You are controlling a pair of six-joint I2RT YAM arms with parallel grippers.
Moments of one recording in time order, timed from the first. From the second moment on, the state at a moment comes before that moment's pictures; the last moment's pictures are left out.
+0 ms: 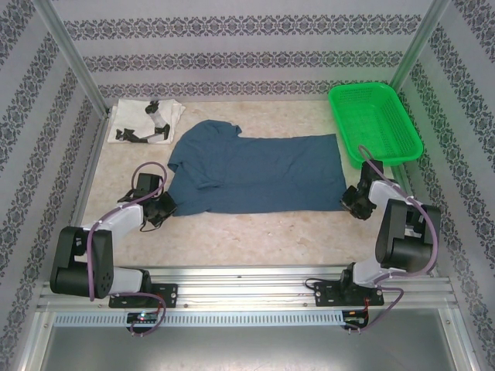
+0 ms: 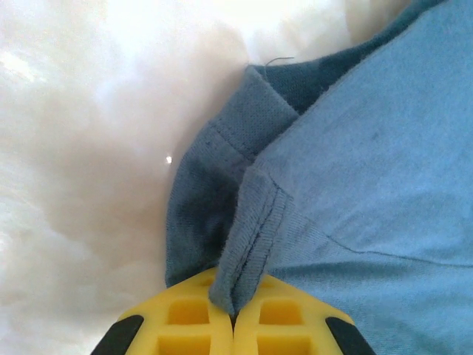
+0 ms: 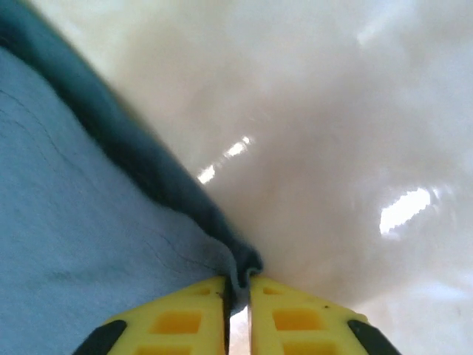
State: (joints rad) left arm -0.03 1.34 0.56 -0.33 0.13 -0.78; right arm -0.23 1.54 0.78 -0.56 -0.10 0.54
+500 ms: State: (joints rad) left arm 0.00 1.16 0.55 -0.45 0.11 -0.69; right arm -0.26 1.46 0.73 -0.53 -0.10 0.53
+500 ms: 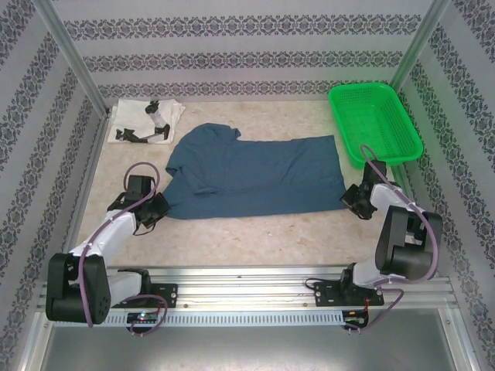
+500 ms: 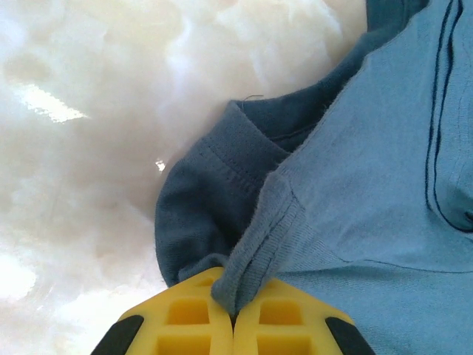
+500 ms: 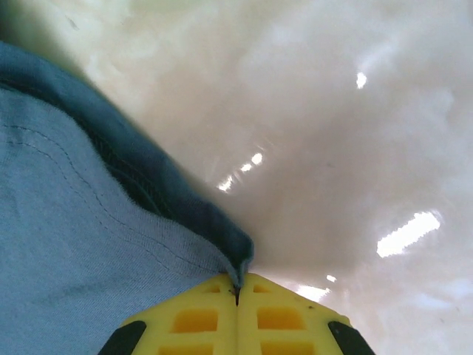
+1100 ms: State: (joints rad) left arm -0.01 0.98 0.81 -0.73 0.00 -0.68; right arm -0.20 1.18 0.77 -0.67 -0.10 0.52
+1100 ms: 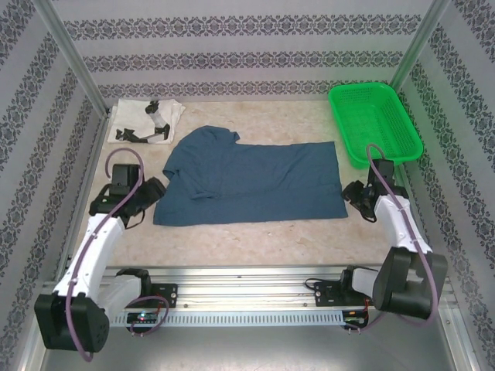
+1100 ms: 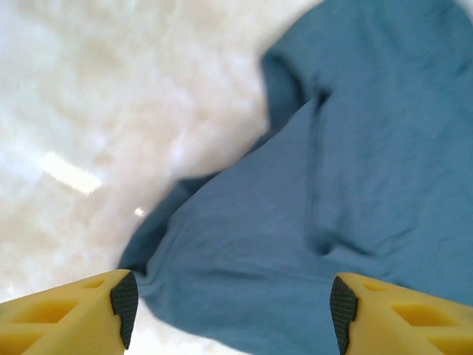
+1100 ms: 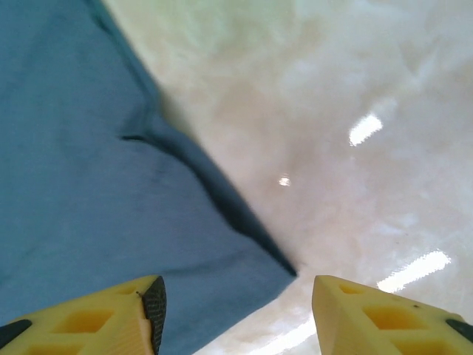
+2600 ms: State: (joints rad) left arm -0.39 1.76 1.20 -0.78 -0.13 -0.25; right arm 0.00 1.16 0.81 -0.69 -0.17 0.49
